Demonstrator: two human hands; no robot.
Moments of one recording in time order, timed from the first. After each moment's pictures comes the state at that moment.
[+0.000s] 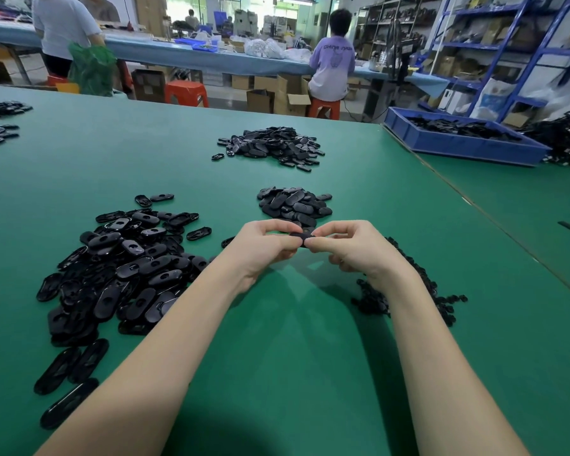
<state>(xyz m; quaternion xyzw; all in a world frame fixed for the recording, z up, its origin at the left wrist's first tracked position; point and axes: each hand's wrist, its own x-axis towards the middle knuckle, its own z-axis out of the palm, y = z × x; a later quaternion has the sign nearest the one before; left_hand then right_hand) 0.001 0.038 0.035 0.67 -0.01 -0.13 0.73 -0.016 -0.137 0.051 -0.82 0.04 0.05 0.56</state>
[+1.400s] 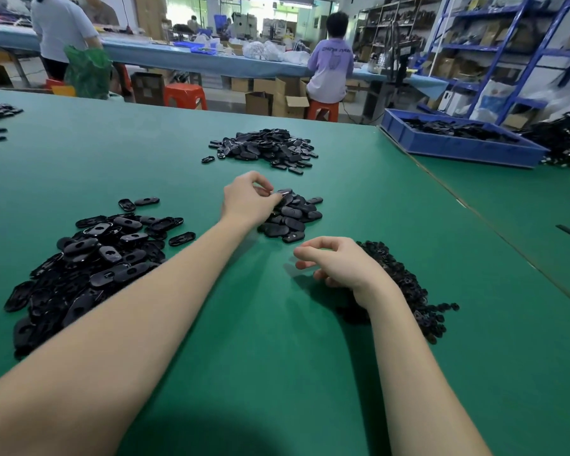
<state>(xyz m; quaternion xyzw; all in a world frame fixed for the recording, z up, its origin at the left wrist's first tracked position) 0.102 0.020 0.040 0.86 0.00 0.13 0.49 -0.010 -0.142 0.034 -0.82 0.09 0.08 0.55</state>
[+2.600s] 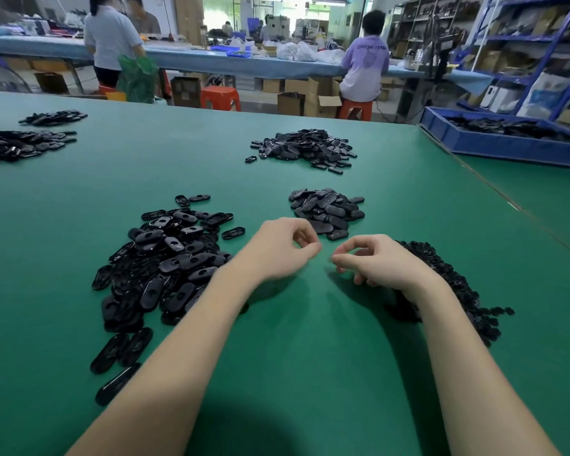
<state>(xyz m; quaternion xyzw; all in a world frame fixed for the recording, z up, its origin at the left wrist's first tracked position) 0.001 0.067 0.042 0.92 -0.15 0.00 0.36 -0.014 -0.132 0.042 -0.89 0.00 0.10 0.44</state>
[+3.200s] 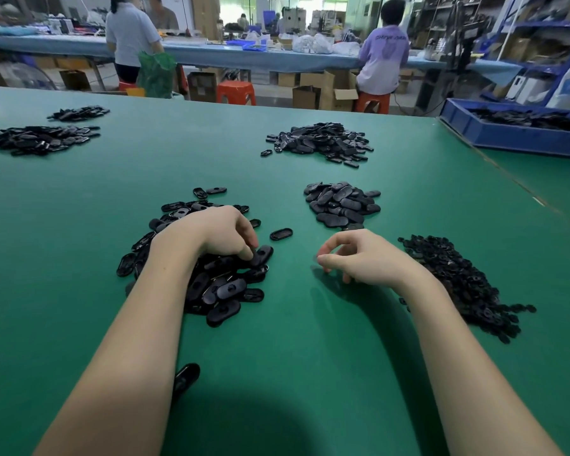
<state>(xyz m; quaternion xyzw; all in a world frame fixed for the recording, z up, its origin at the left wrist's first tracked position) 0.011 0.162 0.069 0.97 -0.04 -0.14 0.19 -0.012 -0.099 0.038 -0.91 -0.09 0.13 0.38</state>
